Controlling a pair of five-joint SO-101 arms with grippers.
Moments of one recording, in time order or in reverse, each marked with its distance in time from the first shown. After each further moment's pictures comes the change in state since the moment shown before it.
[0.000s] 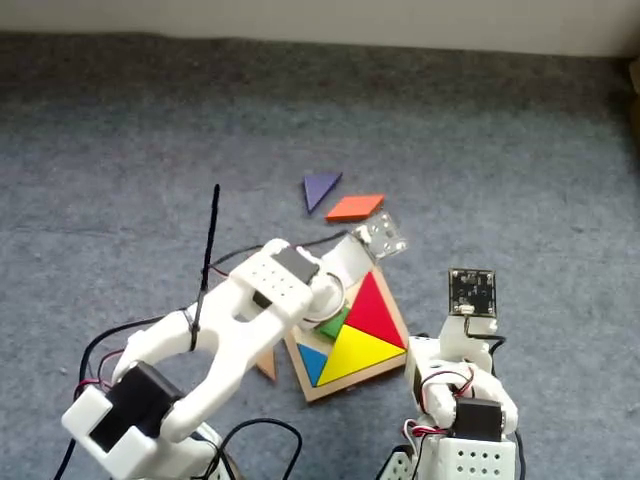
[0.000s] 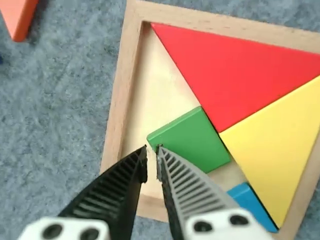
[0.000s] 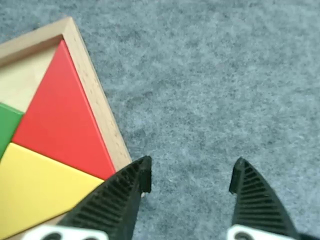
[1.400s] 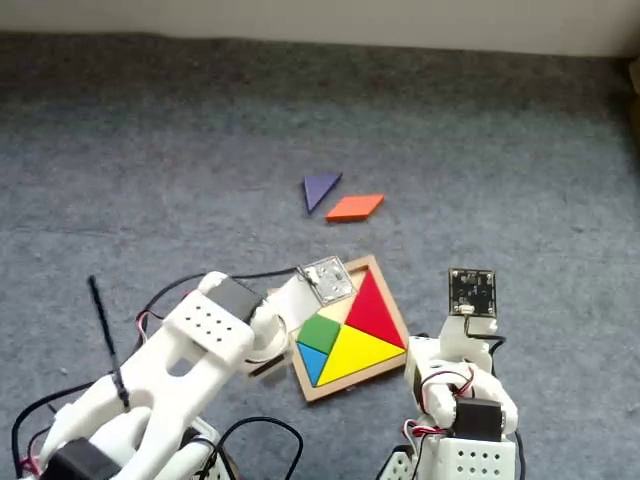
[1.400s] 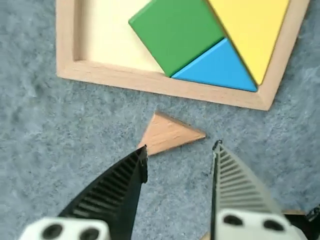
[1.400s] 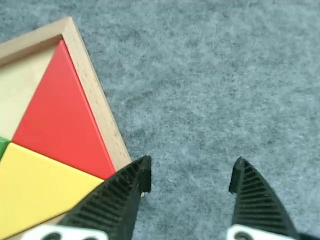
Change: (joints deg) left arm -5.6 -26.7 18.1 19.9 -6.1; right arm 0.0 0.0 0.0 0.0 0.0
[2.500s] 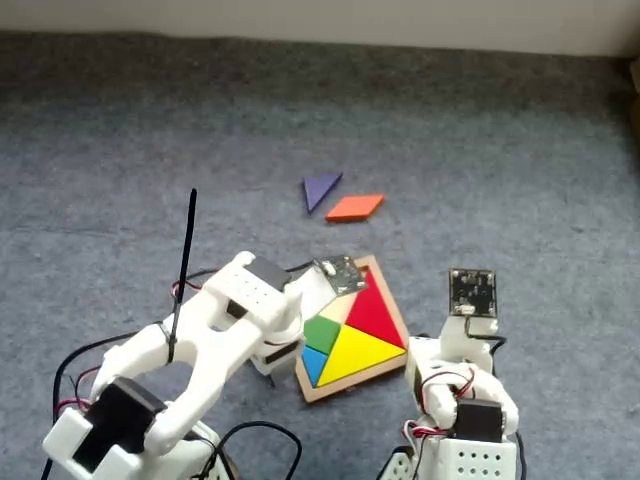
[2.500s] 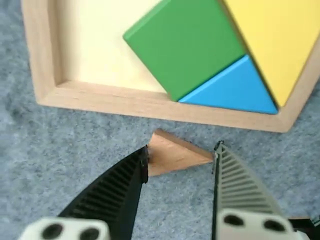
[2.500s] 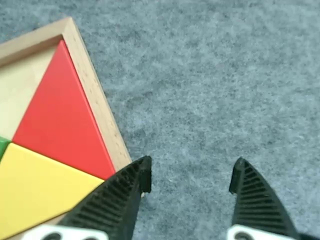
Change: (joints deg) left arm 1.6 23.4 -8.9 -4.6 -0.5; right arm 0.0 0.0 0.0 0.0 0.0
